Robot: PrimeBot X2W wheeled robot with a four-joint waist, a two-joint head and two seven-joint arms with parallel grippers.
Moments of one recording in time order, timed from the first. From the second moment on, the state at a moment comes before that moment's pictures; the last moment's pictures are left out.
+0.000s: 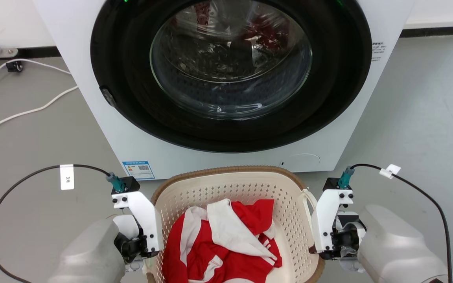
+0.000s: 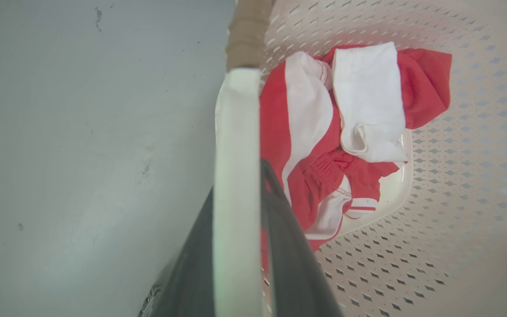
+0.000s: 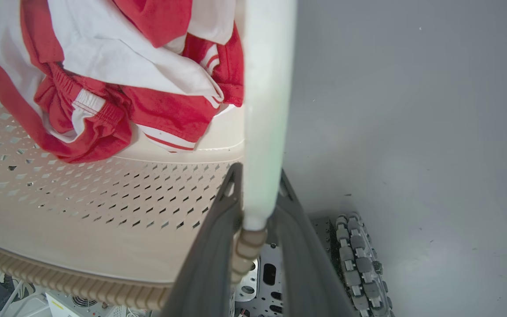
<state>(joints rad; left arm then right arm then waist) -0.72 0.24 -0.90 1.14 -1.18 -0.12 0.40 -0.78 -0.06 0.82 1.29 1.02 0.12 0.68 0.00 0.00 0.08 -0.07</state>
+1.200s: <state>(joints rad) -0.65 0.24 -0.94 1.15 -1.25 -0.12 0.34 -0.72 -0.06 0.85 1.29 1.04 0.12 0.71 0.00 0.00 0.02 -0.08</state>
